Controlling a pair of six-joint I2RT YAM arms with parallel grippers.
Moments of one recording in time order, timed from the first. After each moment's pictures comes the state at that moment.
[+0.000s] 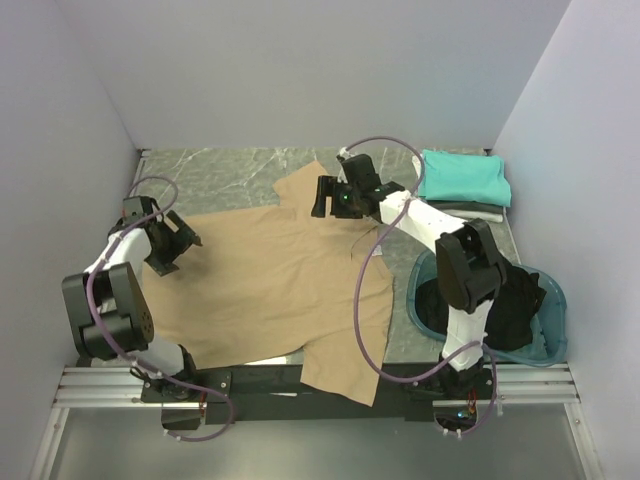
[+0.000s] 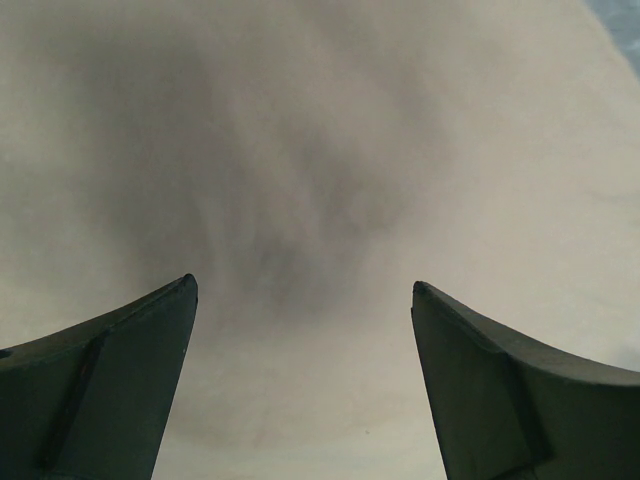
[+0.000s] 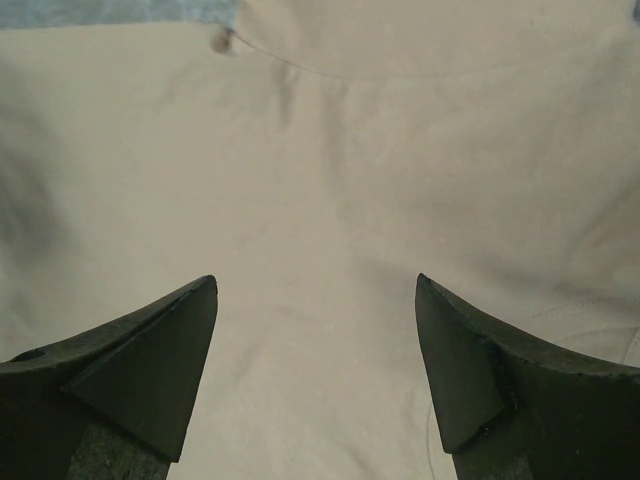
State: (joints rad) left arm 0.28 1.50 0.91 -0.47 0.16 -0.55; right arm 0.51 1.89 1.44 -0.29 -0.16 0.46
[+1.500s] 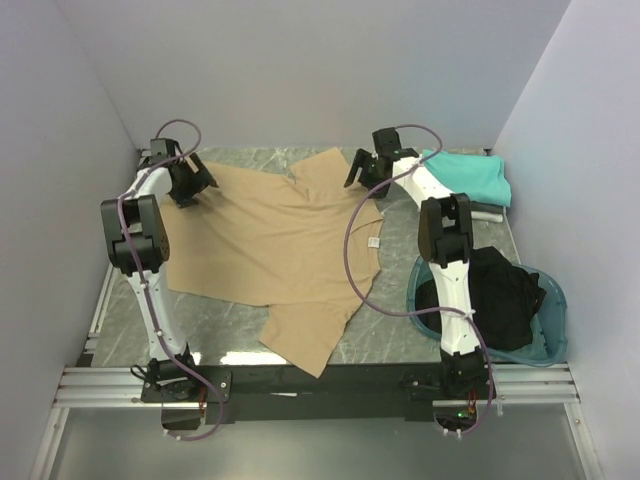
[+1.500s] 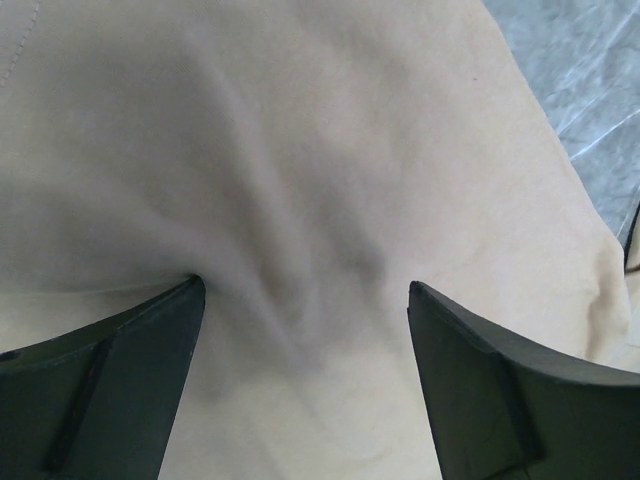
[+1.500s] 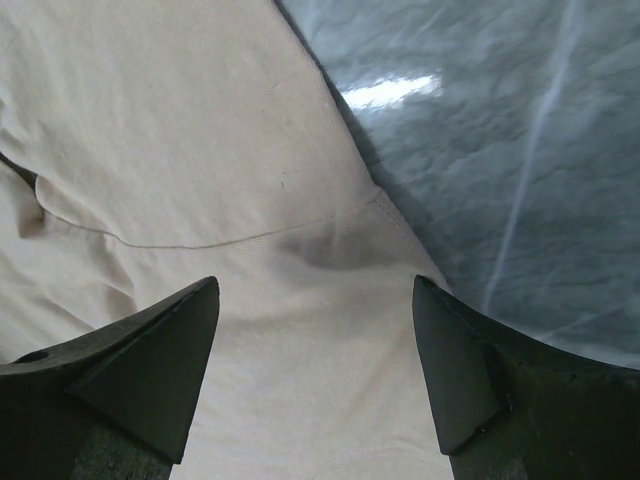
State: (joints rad) left arm 0.16 2.24 1.74 -0.44 0.22 -0.50; right arm 0.24 2.45 2.12 -0.62 -0.17 0.58
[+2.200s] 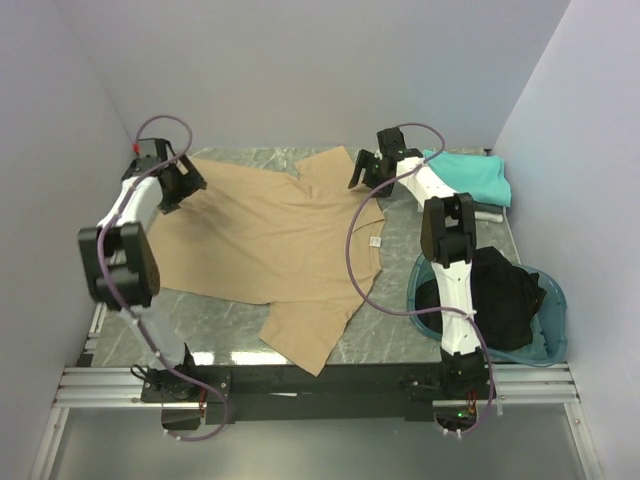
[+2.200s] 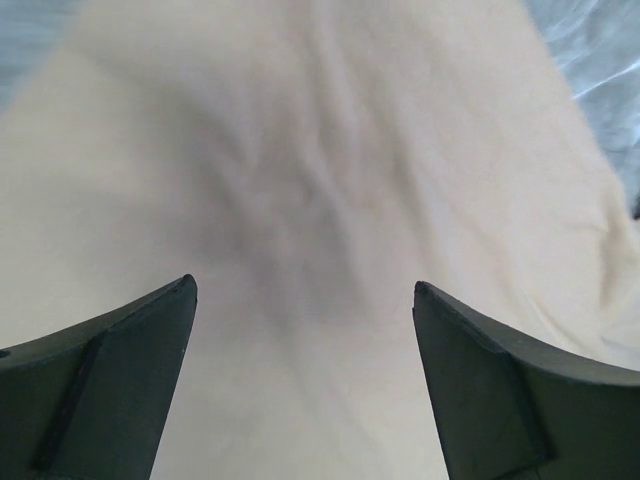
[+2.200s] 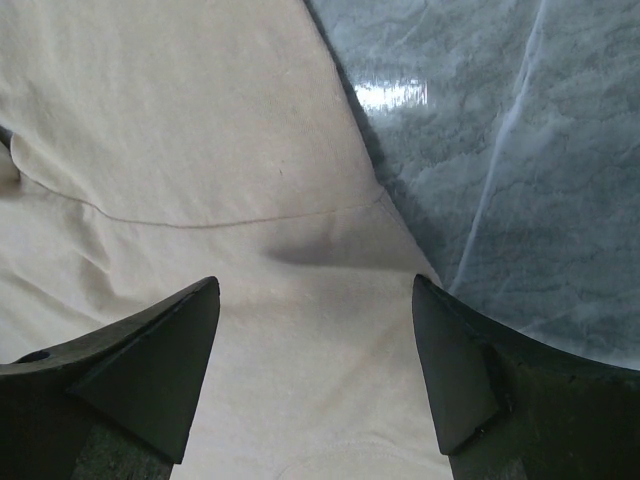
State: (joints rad) left arm 0.14 1.93 1.51 -0.48 0.06 -0.52; right arm 0.22 2.45 2.11 -0.62 -0.19 0.50
